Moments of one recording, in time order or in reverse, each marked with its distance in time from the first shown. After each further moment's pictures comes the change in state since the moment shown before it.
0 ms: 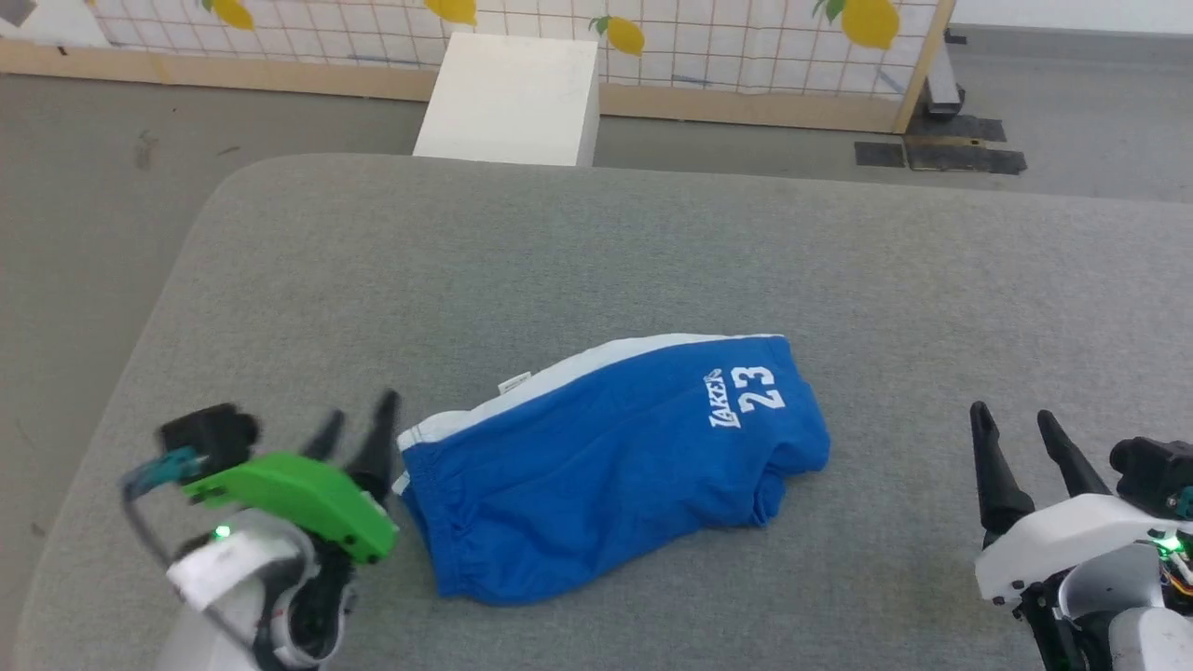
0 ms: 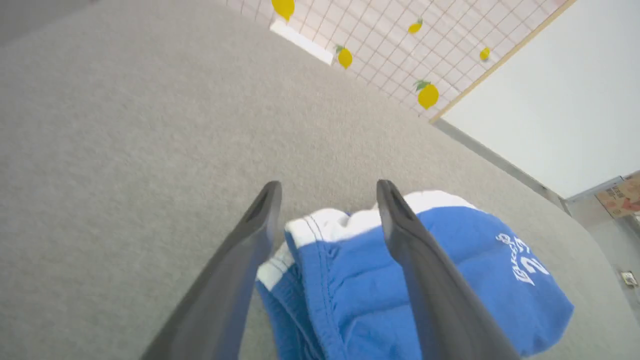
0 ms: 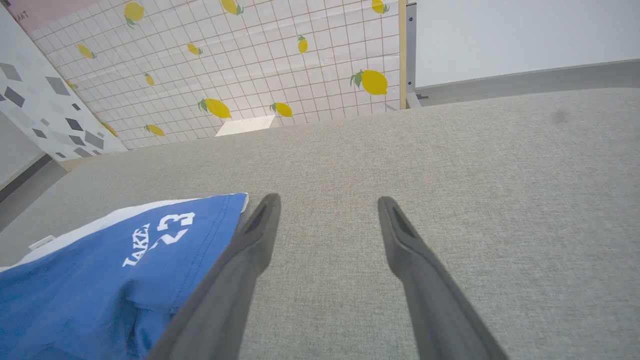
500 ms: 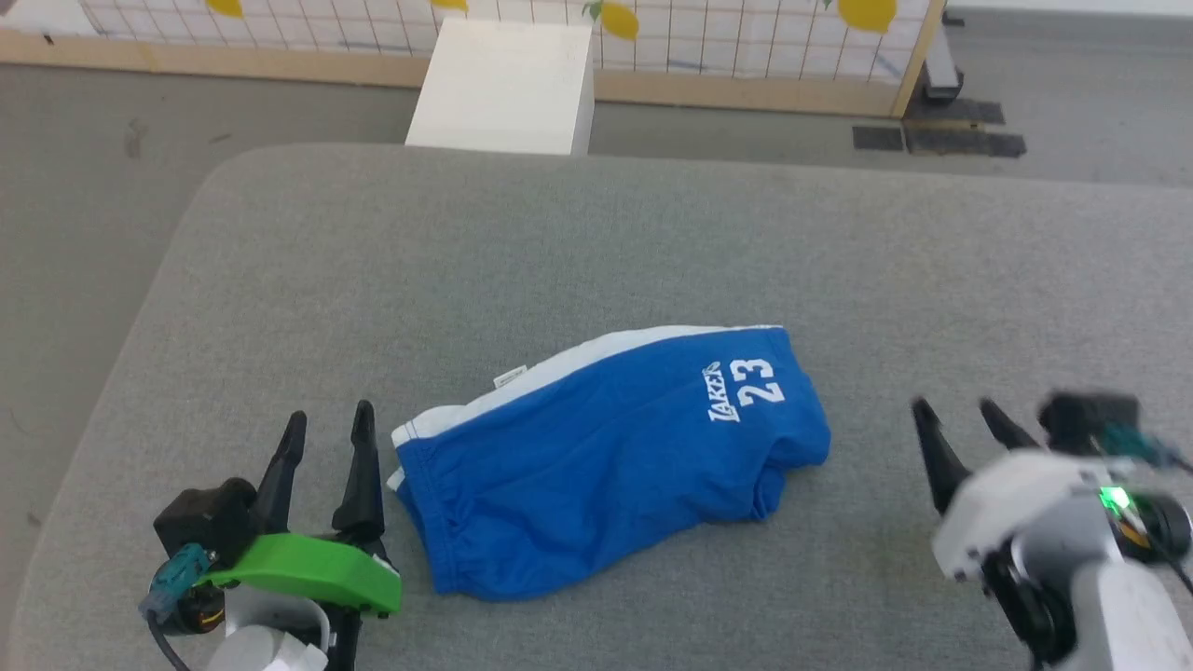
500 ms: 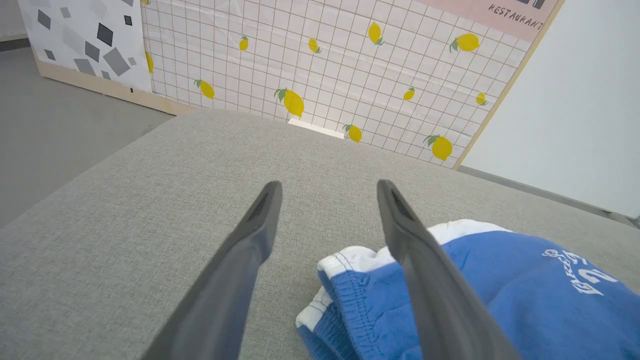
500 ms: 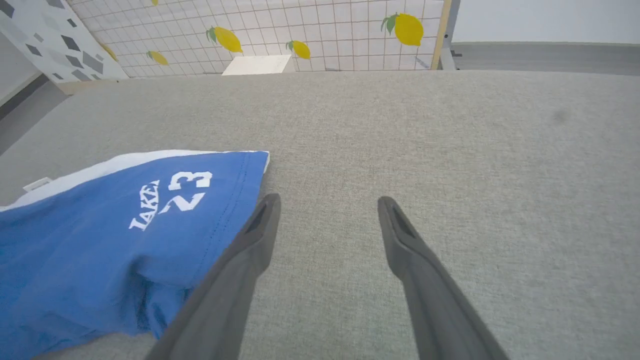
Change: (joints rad) left arm 0.103 -0.011 -0.004 -0.004 0.257 -0.055 -0.435; right arm -0.058 0.000 0.066 0.008 -0.063 0.000 0.184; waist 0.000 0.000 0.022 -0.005
